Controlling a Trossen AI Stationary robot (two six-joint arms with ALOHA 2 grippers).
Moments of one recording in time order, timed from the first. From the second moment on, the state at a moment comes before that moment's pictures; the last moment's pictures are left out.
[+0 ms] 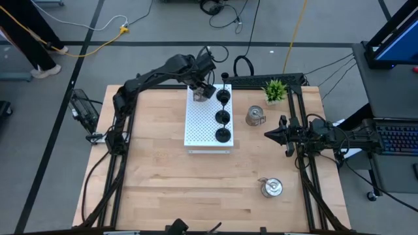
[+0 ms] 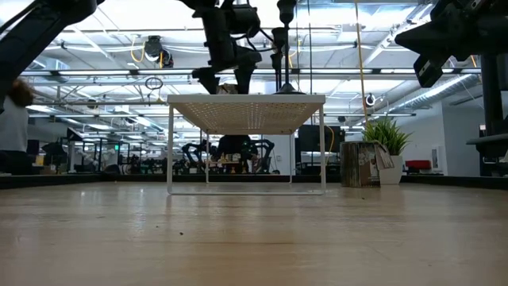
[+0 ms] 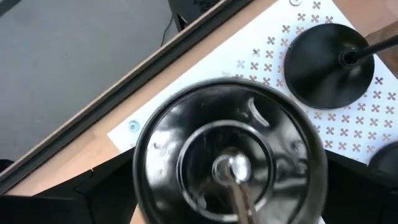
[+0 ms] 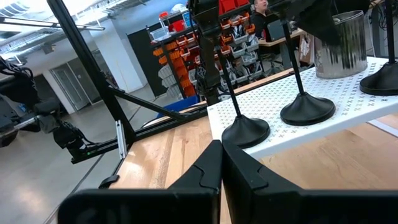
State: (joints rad) left arm 0.50 2.05 2.15 -1.28 -0.14 -0.39; right arm -0.01 0.15 0.22 -0.05 0.00 0.38
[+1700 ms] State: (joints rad) left arm 0.40 1.52 2.15 -1.24 -0.22 -0.33; right arm -0.01 0.15 0.22 -0.05 0.00 0.40
